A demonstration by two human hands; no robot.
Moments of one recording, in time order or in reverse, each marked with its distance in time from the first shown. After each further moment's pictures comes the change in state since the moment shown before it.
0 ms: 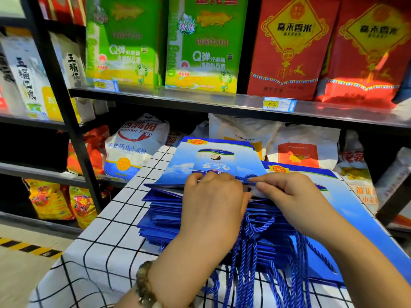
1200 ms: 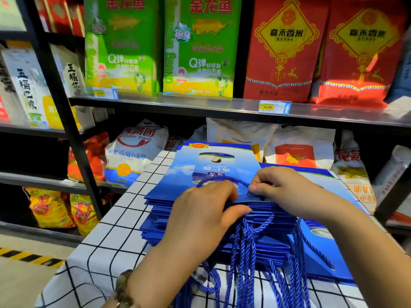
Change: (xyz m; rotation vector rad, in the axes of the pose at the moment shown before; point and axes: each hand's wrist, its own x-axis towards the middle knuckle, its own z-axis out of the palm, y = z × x) left_hand -0.016 -0.021 -0.005 -0.374 0.077 0.105; right_hand 0.018 -0.002 -0.014 -0.155 -0.269 0.115
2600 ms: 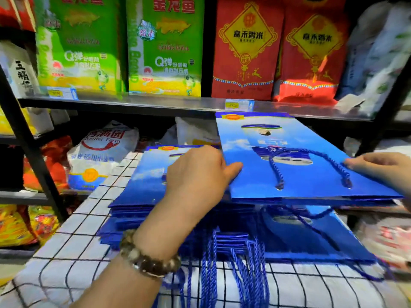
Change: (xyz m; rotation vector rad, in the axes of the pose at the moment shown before) left_hand 0.061 0.055 0.011 0.074 -0.172 -0.236; right_hand -0.110 0.113 -0.096 0.434 0.513 0.405
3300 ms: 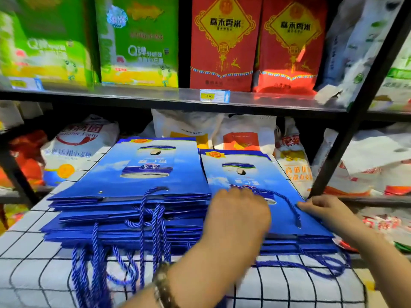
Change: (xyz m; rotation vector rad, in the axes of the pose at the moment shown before) left_hand -0.045 0.074 0.090 0.399 -0.082 0.428; right_hand 0.012 0.114 0.019 -0.159 -0.141 0.233
